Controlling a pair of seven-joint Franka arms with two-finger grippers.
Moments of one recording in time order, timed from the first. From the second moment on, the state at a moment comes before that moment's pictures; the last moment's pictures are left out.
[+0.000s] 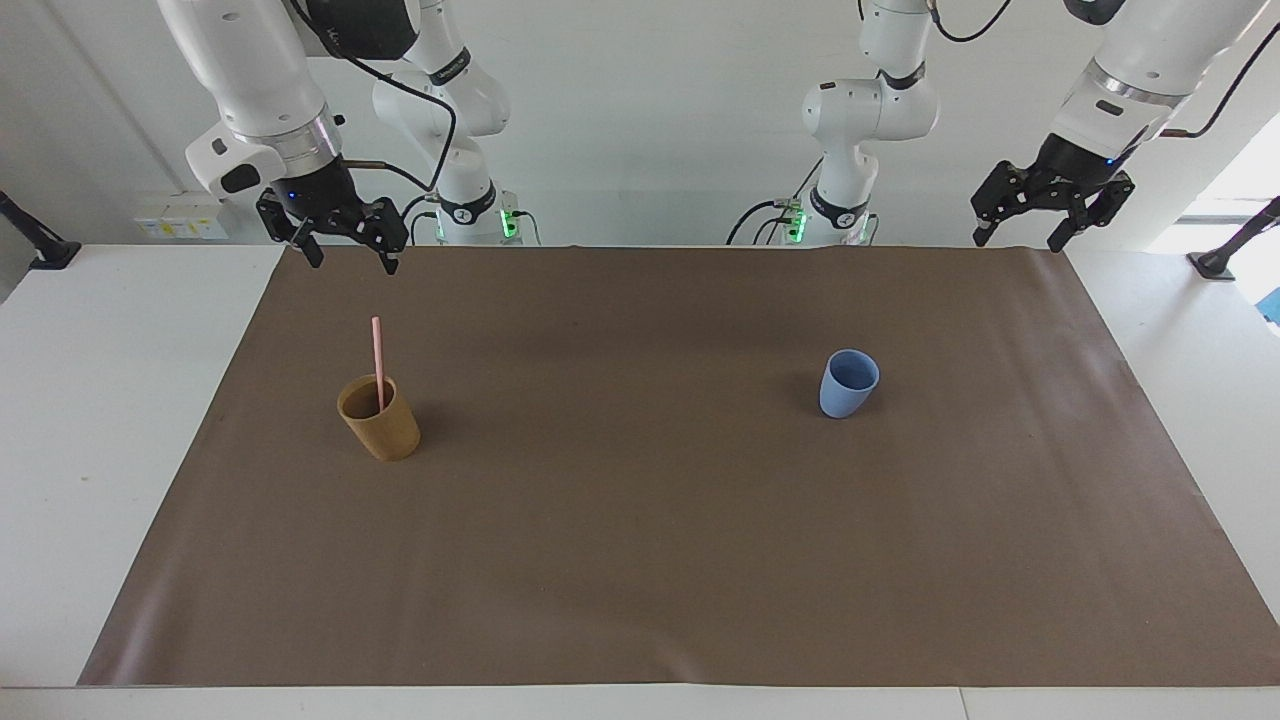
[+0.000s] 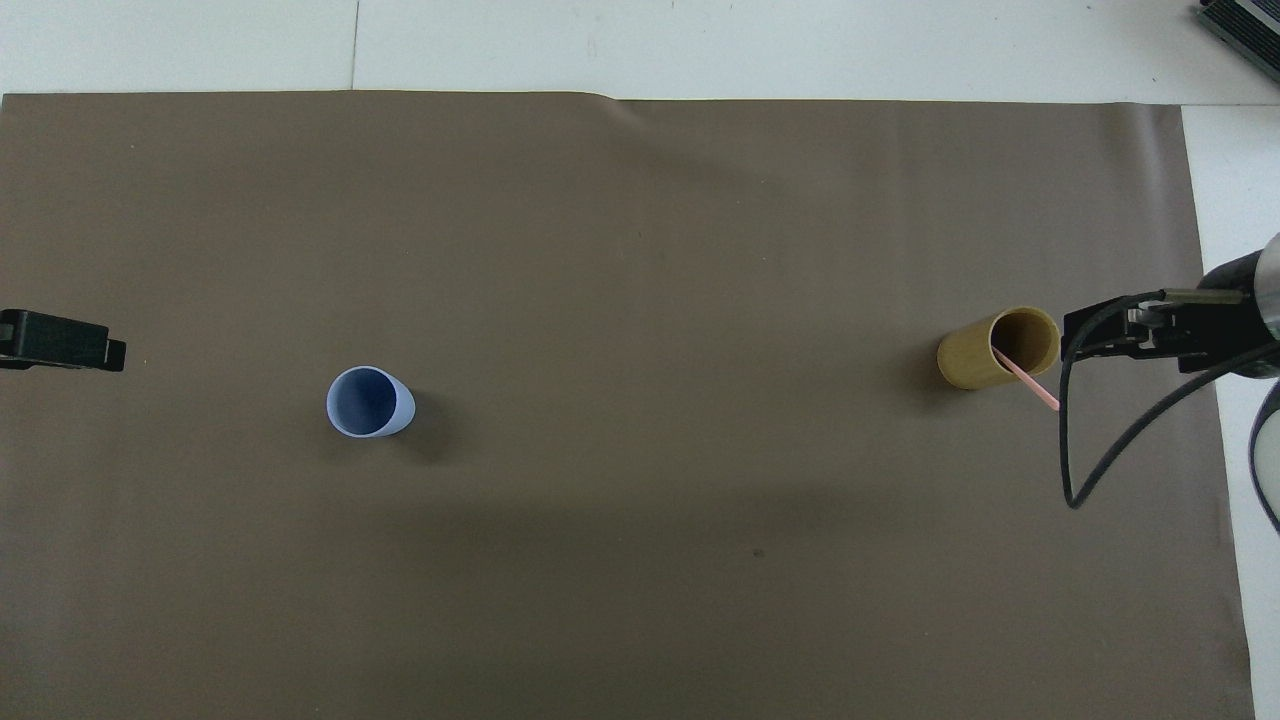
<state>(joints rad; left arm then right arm) -0.08 -0.10 0.04 -1.59 -0.06 1.53 0.06 -0.11 -0.04 0.15 -1.62 -0.02 1.55 0.15</state>
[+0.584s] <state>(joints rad) -0.08 -0.11 0.04 -1.62 -0.05 1.52 0.06 -0.11 -0.04 0.15 -1.62 -0.02 1.55 0.15</state>
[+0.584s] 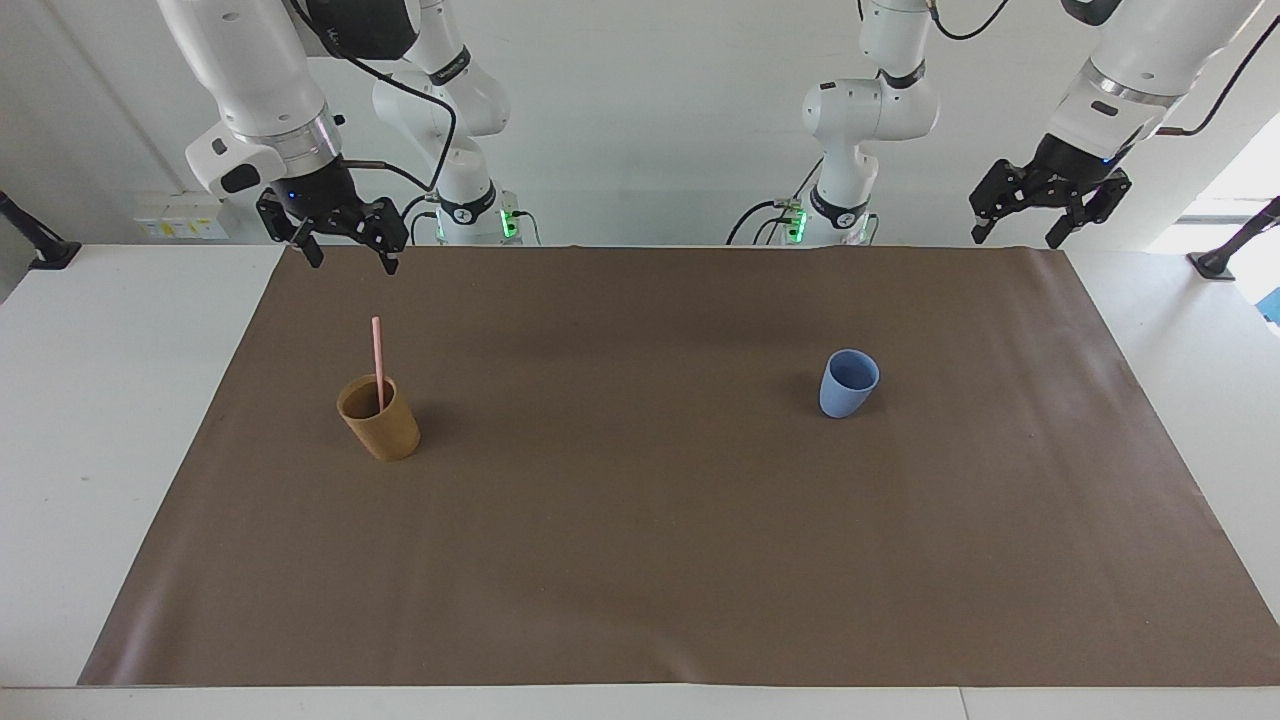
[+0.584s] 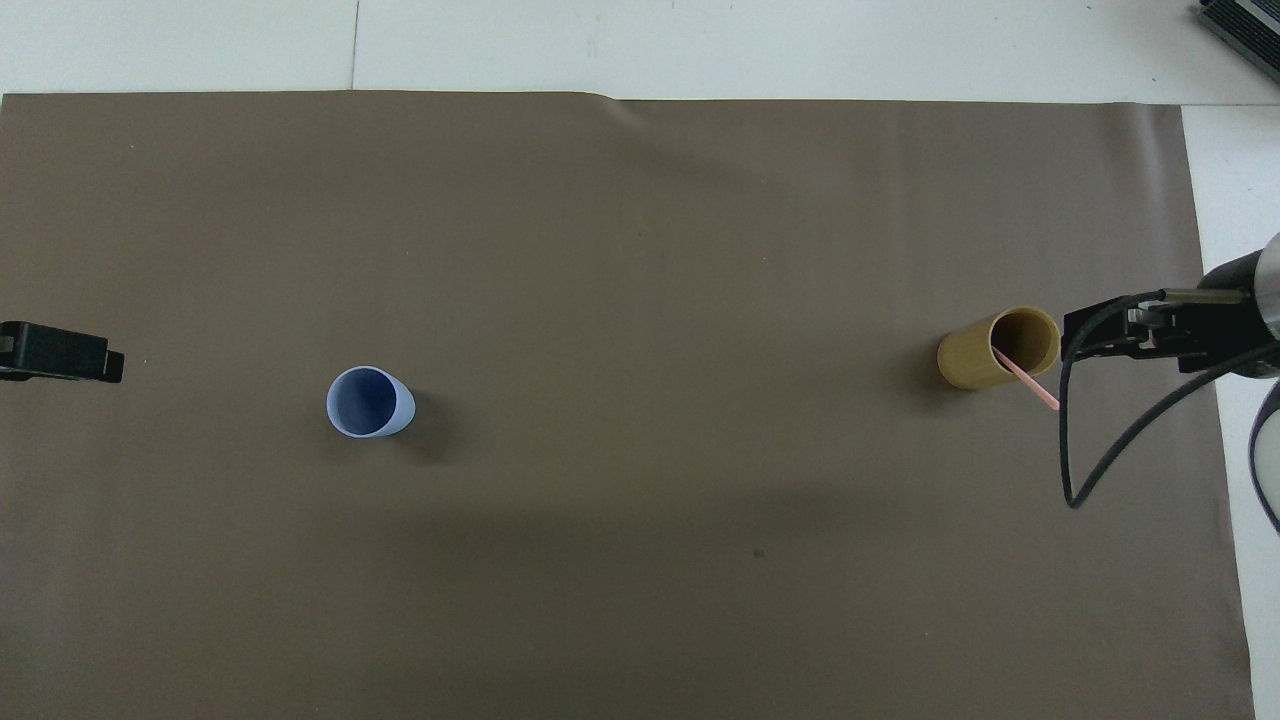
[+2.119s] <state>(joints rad) -0.07 -0.12 0.04 -1.75 -0.04 1.58 0.06 -0.11 -0.04 0.14 -1.62 -0.02 1.55 0.15</state>
